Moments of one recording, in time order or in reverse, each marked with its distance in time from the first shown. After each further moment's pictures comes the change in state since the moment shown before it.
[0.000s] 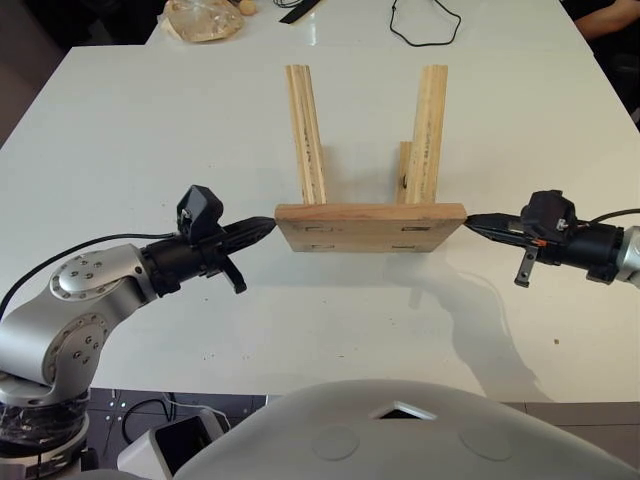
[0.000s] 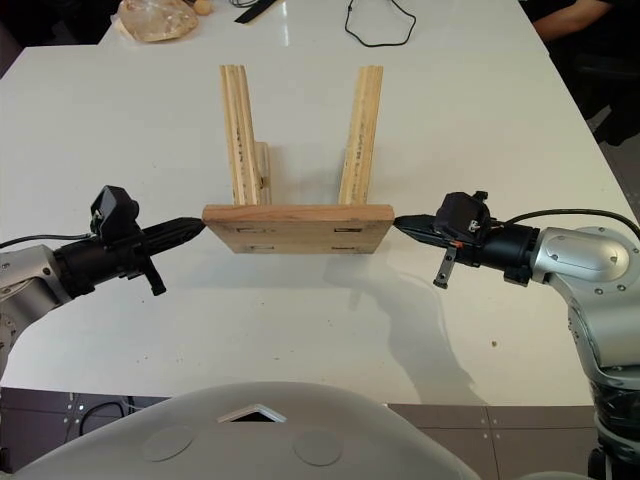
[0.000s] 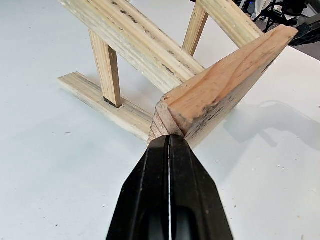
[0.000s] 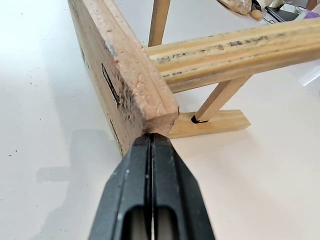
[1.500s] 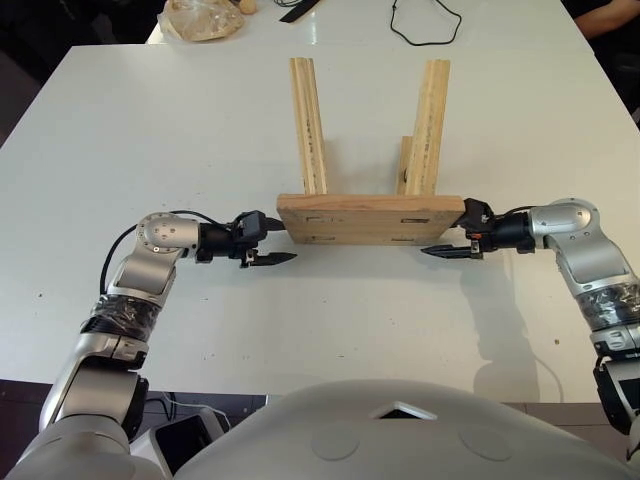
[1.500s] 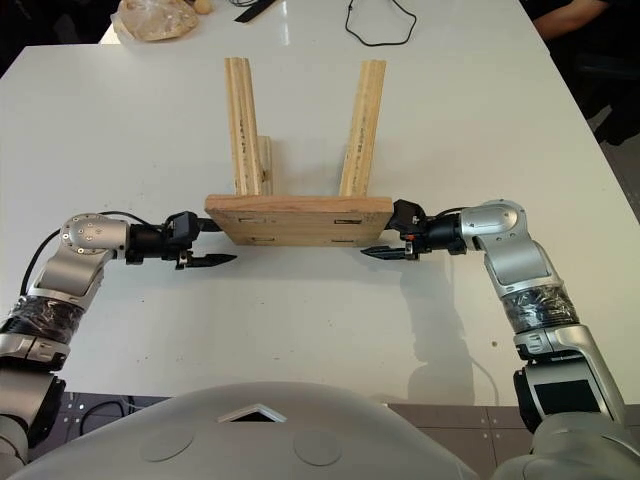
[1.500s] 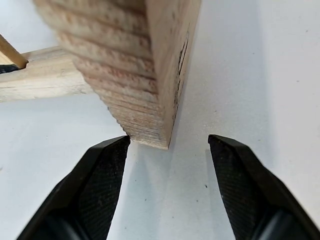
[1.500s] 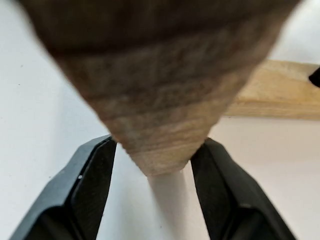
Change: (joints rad) left arm -0.418 -0.124 -0.464 0.983 0.629 -0.971 -0.537; right arm -0.433 0.193 0.423 0.790 -0.235 -0.352 0.271
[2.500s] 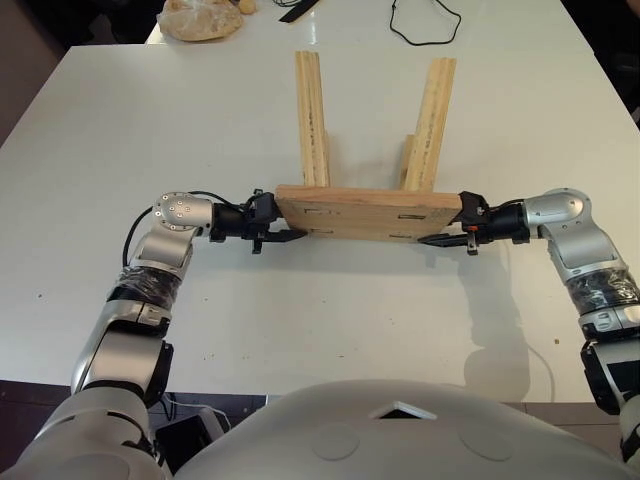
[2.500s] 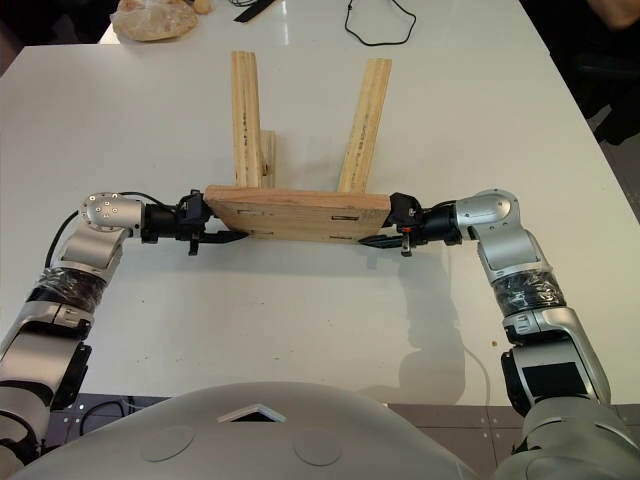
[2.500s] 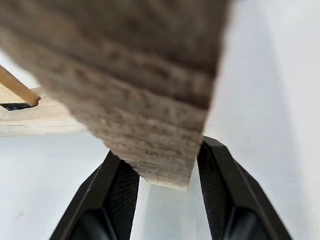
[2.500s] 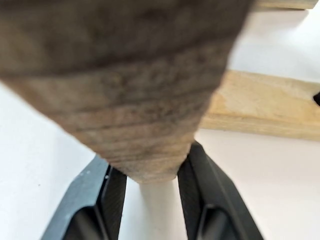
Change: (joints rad) left arm -0.141 -0.073 -0.006 0.164 -0.007 -0.031 -0.093; right arm -0.072 0.045 0.008 0.111 -0.013 -0.061 0.062
